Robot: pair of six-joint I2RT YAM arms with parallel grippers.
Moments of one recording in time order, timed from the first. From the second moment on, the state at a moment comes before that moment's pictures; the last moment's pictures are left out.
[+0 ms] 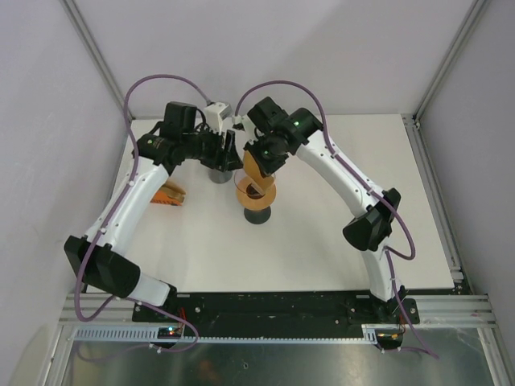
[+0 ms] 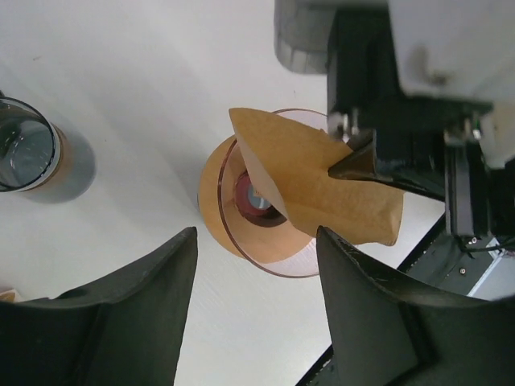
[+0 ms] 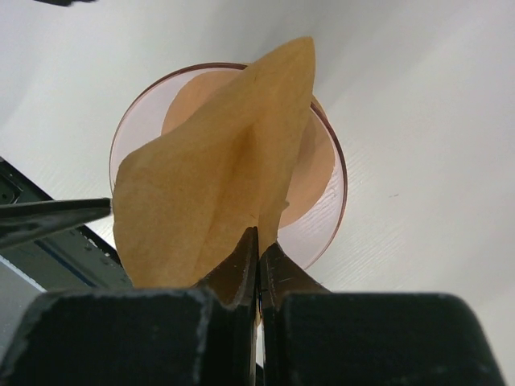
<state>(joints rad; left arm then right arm) -0.34 1.45 1.55 -0.81 0.47 -0.02 0.78 2.09 2.41 -1.34 -0.08 0.00</state>
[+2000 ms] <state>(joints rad) -0.34 1.42 1.55 -0.78 0.32 0.03 0.75 1.86 2.09 -0.97 -0.18 0.03</state>
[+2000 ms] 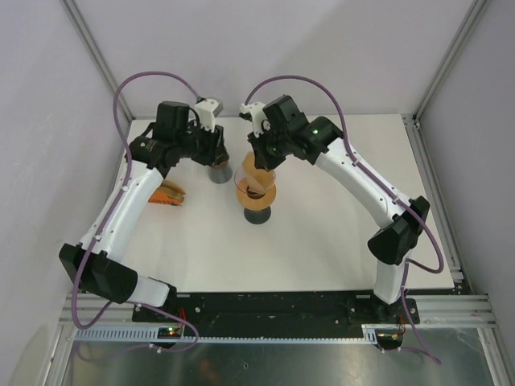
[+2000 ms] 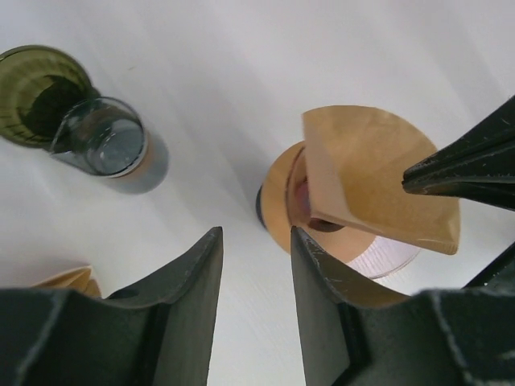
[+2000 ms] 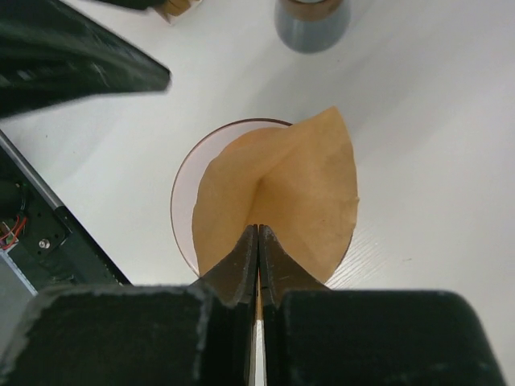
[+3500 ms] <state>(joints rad) -0.16 1.40 1.48 -0.80 0.40 0.03 0.87 2.12 2.13 -1.09 0.06 -0.01</state>
